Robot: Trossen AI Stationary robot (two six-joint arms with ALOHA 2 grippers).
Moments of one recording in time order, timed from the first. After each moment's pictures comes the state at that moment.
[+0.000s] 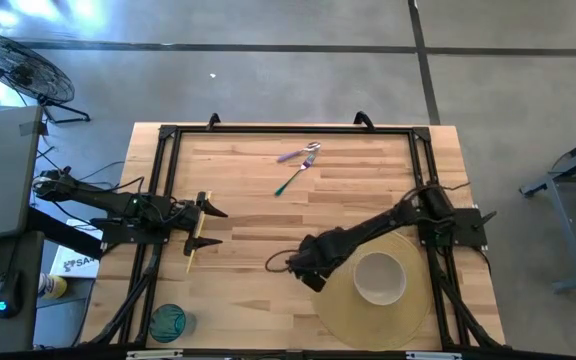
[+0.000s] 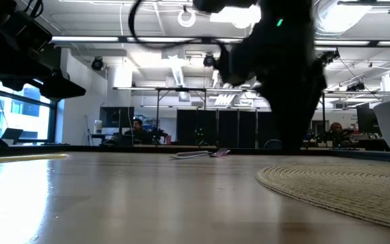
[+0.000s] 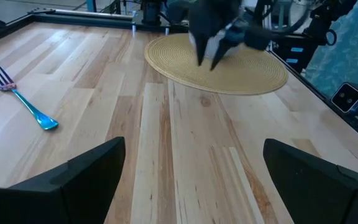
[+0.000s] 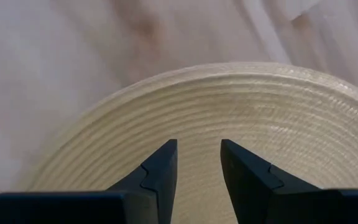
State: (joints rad) left arm -0.25 0.27 0.03 0.00 -0.13 -0.14; right arm 0.32 2.07 1.56 -1.08 0.04 0.94
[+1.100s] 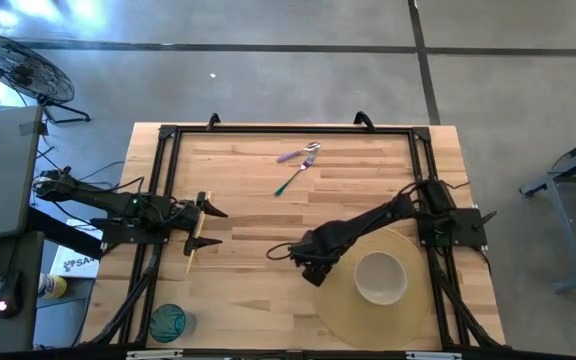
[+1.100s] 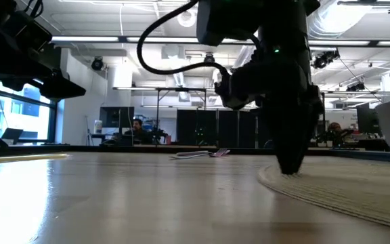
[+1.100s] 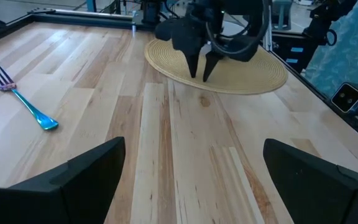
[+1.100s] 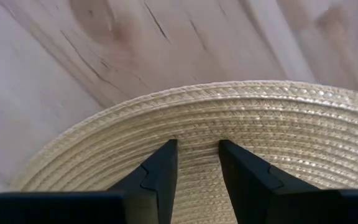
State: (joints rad) left arm -0.25 0.27 0.03 0.00 -0.13 -0.14; right arm 0.25 2.08 1.40 -0.89 -0.03 0.88
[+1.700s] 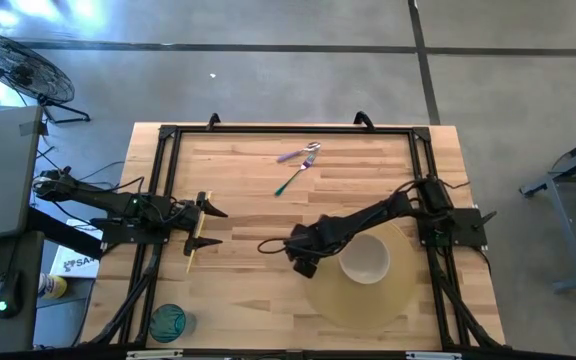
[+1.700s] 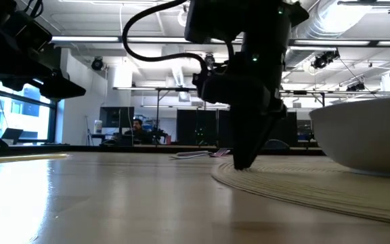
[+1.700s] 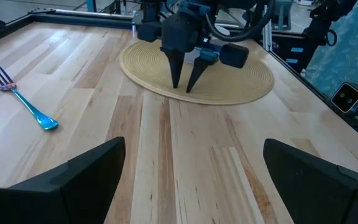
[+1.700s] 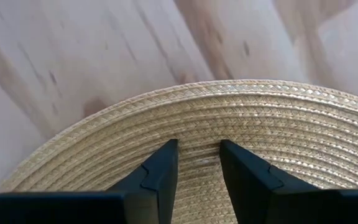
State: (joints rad) left arm -0.25 0.27 0.03 0.00 -0.13 -0.14; right arm 0.21 2.09 1.41 -0.74 0.16 0.72
